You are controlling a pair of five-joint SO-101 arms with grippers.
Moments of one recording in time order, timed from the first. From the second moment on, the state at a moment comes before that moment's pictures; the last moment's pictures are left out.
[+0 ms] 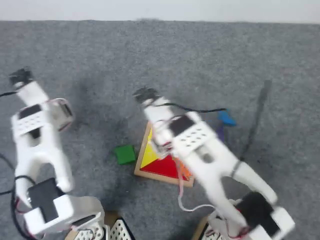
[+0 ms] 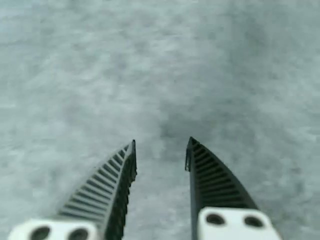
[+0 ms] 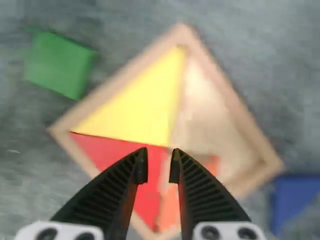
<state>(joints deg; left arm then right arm) -33.9 -3.3 31.7 52.6 12.5 -44.3 -8.7 28.6 64.2 1.9</state>
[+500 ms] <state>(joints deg) -57.8 10.1 9.6 62.5 3.6 -63.1 11.3 8.1 63.2 -13.4</state>
